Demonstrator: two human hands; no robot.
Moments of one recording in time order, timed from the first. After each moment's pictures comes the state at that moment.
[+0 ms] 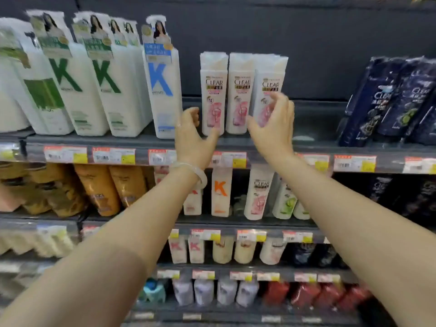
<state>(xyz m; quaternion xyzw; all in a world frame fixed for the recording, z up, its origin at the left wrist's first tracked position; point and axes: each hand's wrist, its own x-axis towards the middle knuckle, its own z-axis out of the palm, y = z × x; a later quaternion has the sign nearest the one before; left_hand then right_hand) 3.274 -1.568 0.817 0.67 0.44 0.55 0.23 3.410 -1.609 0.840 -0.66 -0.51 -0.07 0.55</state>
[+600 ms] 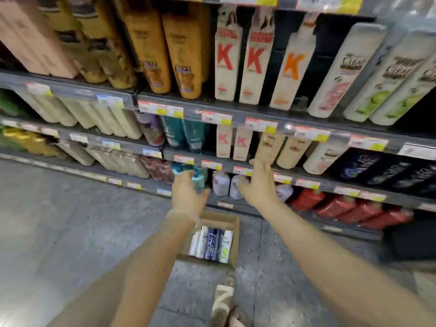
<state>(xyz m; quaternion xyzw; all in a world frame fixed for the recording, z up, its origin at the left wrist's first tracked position) 3.093 -1.729 0.521 0.58 0.71 0.24 0.33 3.255 -1.730 0.530 -0.77 -0.55 0.26 0.20</state>
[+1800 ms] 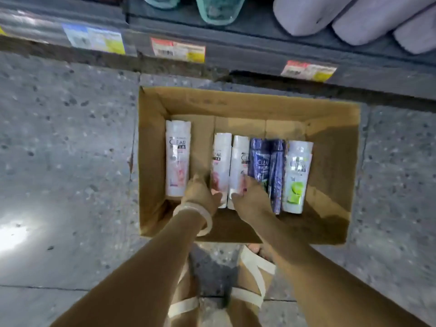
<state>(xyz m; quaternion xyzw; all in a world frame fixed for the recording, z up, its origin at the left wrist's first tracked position) 2.968 -1.700 -0.146 0.50 0.69 -0.17 0.49 3.074 -1.738 -0.139 -0.81 -0.29 0.50 -0.02</state>
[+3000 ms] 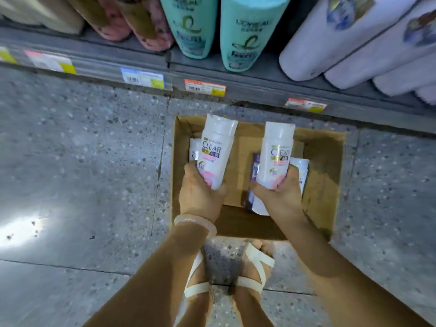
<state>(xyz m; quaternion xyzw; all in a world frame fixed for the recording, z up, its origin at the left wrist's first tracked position) 2.953 -1.665 -0.028 0.45 0.77 0.05 0.45 3.088 -1.700 -0.032 -0.83 -0.20 0.47 0.22</state>
